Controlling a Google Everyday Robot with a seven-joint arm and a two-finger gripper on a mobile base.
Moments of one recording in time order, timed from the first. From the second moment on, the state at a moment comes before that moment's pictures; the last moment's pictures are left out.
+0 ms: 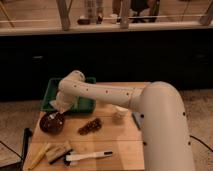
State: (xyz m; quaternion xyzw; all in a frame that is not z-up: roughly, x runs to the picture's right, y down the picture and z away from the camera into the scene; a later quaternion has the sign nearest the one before) arm -0.252 0.118 0.816 -0.21 -0.32 -0.28 0.88
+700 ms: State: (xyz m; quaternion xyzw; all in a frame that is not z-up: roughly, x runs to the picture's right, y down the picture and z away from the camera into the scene) arm -0.272 0.129 0.800 -0.23 -0.32 -0.31 0.87
